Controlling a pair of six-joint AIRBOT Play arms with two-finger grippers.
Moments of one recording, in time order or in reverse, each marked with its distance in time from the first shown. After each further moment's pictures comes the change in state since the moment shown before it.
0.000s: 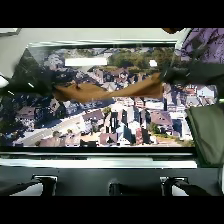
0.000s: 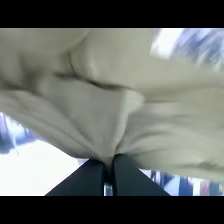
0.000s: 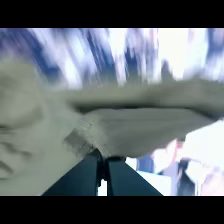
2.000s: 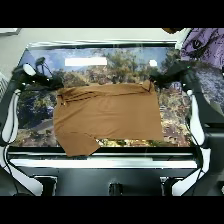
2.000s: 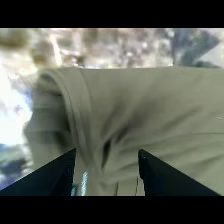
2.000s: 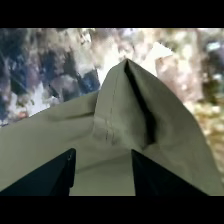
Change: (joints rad) left arm -0.026 -0.585 0.474 0.294 -0.021 -0.043; right arm 0.009 -0.602 0.328 -0.117 0.088 0.275
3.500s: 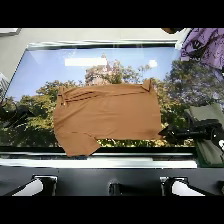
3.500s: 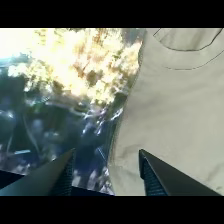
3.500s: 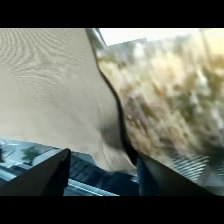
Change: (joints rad) left arm 0.389 0.690 -0.813 -0.088 -0.122 0.044; right arm -0.450 0.497 -1.118 0.254 -0.292 -0.603
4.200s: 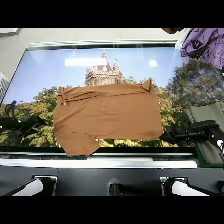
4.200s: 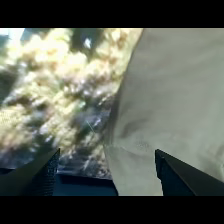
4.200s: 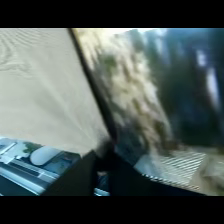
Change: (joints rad) left arm 0.000 0.000 -0.231 -0.110 0.063 0.127; right arm 0.001 -0.019 -0.005 -0.004 0.000 -0.005
